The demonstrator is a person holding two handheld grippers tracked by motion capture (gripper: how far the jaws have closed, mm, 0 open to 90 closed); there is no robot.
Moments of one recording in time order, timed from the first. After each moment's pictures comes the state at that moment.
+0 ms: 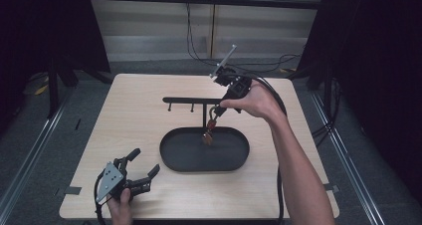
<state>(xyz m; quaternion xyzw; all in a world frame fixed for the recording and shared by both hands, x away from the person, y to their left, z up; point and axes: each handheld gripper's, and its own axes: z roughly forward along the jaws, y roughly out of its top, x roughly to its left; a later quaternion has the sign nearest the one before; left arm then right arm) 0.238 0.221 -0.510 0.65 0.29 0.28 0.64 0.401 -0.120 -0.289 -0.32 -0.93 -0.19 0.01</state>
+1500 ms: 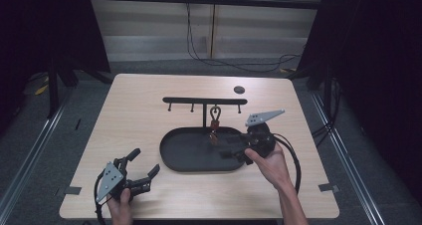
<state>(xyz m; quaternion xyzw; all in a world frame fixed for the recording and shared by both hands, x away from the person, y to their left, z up) 0.238 0.221 -0.510 0.65 0.29 0.28 0.64 0.288 -0.183 -0.389 -0.31 -0.82 -0.49 0.02</state>
